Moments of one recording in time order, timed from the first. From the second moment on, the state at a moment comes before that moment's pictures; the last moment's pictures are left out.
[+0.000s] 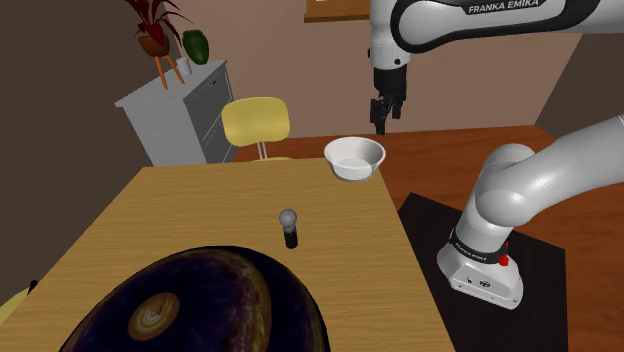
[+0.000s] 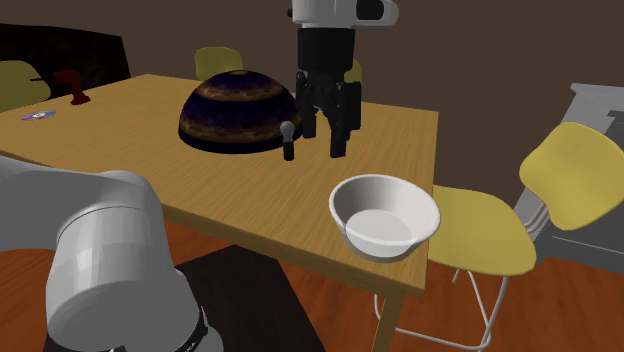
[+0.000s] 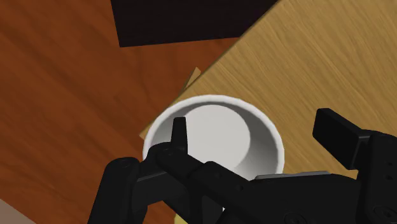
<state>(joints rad) 0.01 -0.76 0.06 -2.42 -0.07 1.58 0.09</state>
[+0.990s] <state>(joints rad) 0.13 -0.67 0.26 -2.52 0.17 1.89 0.35</state>
